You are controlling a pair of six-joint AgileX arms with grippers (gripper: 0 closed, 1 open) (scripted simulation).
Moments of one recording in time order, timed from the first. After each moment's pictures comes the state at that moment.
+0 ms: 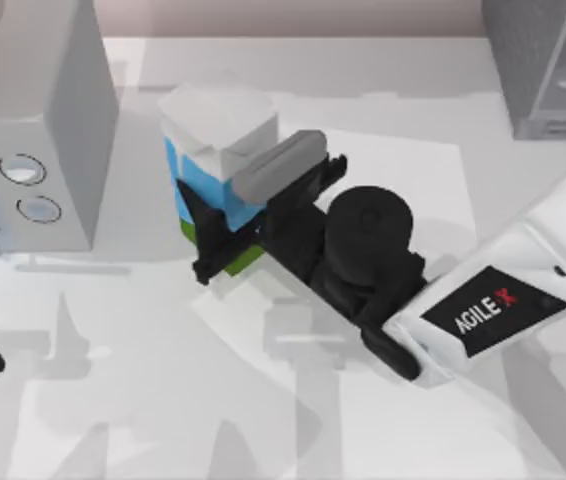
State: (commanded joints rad) left arm 0.00 0.00 0.00 0.00 0.00 0.00; right arm 0.76 2.26 1.02 1.25 0.02 0.01
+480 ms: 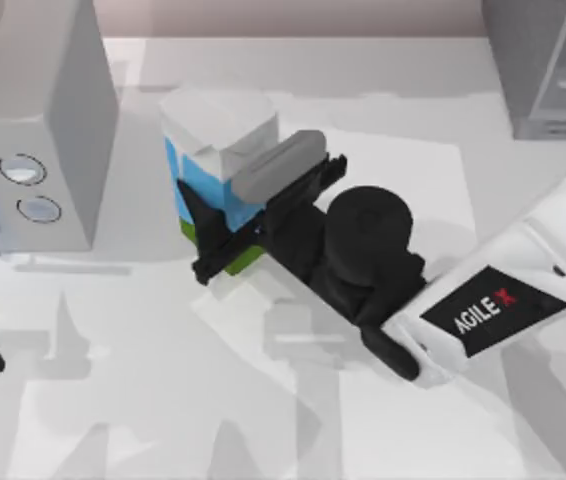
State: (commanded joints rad) left arm 0.00 0.00 0.00 0.00 0.00 0.00; right arm 0.76 2.26 1.02 1.25 0.02 0.01
